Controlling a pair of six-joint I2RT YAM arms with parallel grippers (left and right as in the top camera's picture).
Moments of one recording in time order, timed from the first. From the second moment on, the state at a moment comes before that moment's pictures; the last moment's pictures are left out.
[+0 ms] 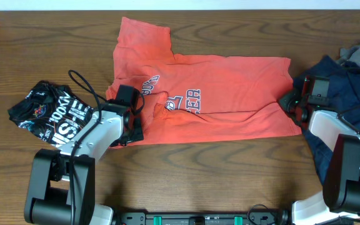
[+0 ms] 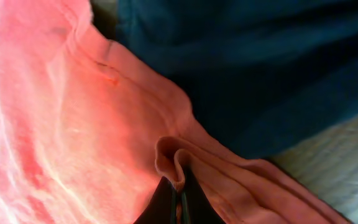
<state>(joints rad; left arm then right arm) -0.21 1.64 0.84 -0.71 -0.11 -0.44 -0.17 1.71 0.80 -0.10 -0.10 0.80</state>
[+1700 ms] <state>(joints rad) -0.21 1.64 0.84 -0.75 -0.10 -0.44 -0.29 1.85 0.92 -0.06 -0.13 0.13</state>
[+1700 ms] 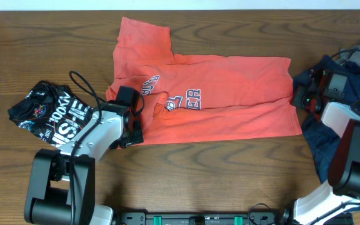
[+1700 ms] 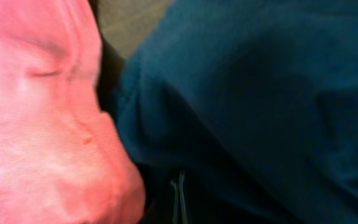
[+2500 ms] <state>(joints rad) -0.21 1.64 0.84 -0.75 -0.10 -0.44 -0.62 1.88 1.10 -0.23 -0.41 0.22</state>
